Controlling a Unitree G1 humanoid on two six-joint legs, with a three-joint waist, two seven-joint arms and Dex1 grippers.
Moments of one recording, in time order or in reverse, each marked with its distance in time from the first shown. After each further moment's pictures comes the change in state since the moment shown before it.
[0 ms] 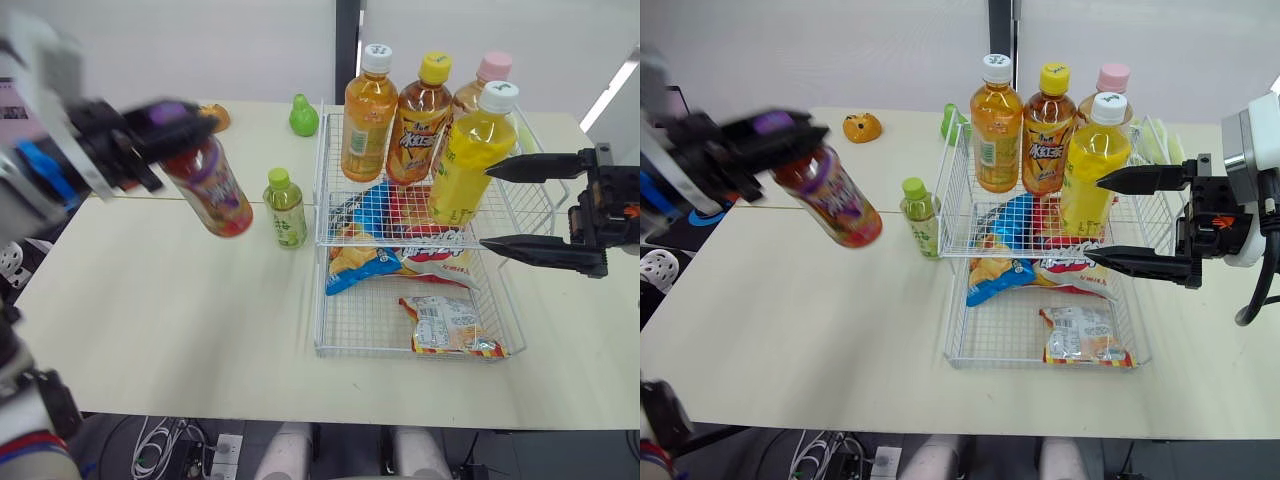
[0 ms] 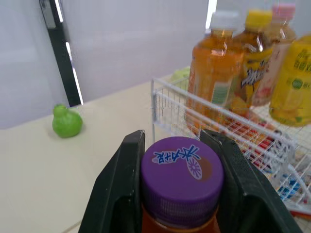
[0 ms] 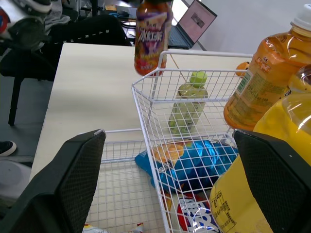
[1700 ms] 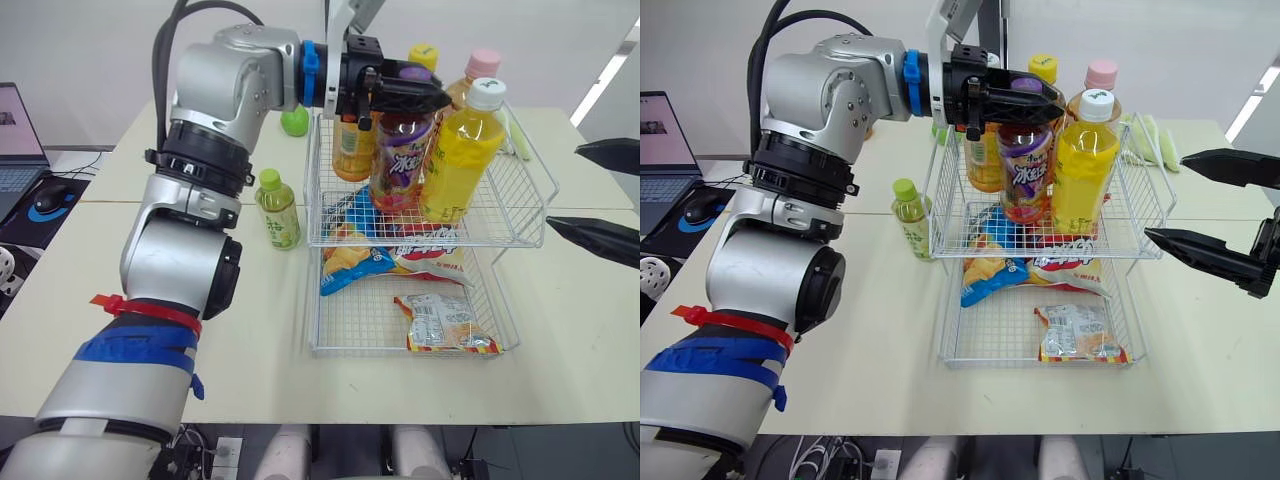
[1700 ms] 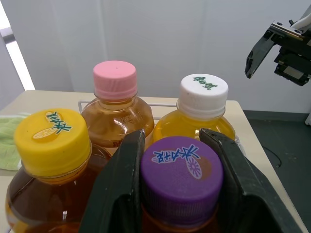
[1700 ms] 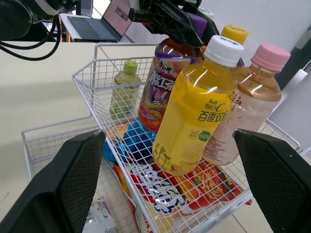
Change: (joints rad) left arm -0.735 -0.665 -0.611 0.887 0.582 -0.446 -0.575; right arm 0.304 -0.042 -0.438 -0.113 0.061 0.084 -0.144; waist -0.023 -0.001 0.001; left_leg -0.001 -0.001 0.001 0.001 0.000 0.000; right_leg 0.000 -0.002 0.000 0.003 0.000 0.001
